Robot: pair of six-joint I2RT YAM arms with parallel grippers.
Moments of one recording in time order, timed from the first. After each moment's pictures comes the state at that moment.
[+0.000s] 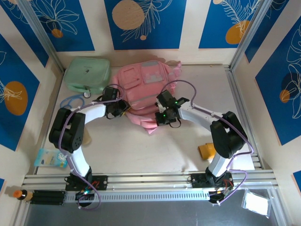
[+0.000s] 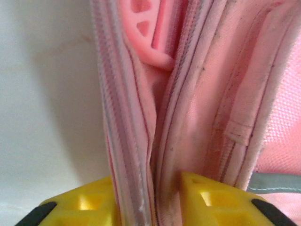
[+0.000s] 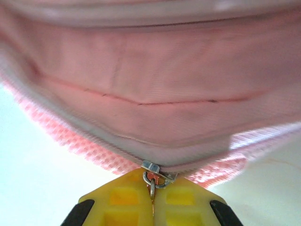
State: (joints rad) left arm -0.31 1.79 1.05 -0.21 0.25 -0.94; right arm 0.65 1.71 1.16 -0.64 -0.20 0.36
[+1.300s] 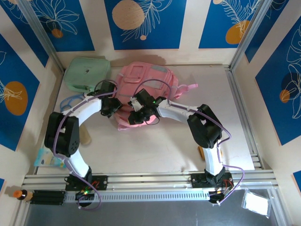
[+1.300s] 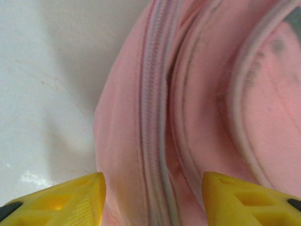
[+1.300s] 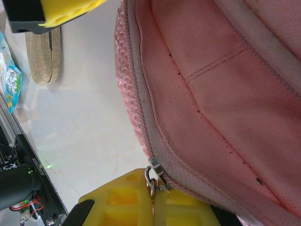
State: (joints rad) left arm -0.30 1.73 1.18 -0.61 0.04 -0.94; right arm 0.79 2.00 1.46 -0.47 -0.49 0.44
